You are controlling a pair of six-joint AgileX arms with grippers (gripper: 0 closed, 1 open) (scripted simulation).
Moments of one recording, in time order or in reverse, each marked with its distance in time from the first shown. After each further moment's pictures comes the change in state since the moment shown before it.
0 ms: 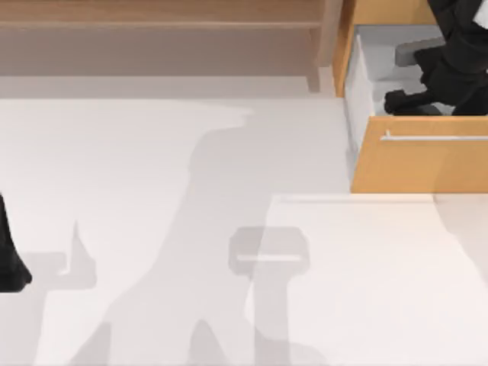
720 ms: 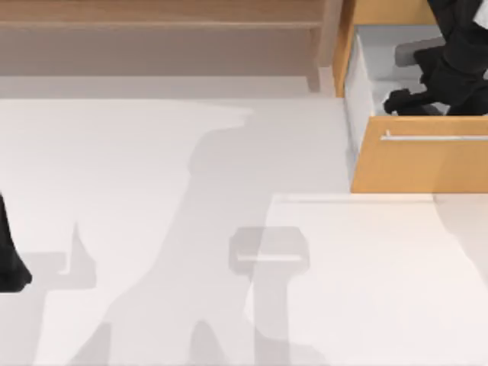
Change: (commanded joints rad) left arm 0.000 0.000 0.000 0.000 0.000 0.000; right arm 0.000 0.000 0.000 0.000 0.000 0.000
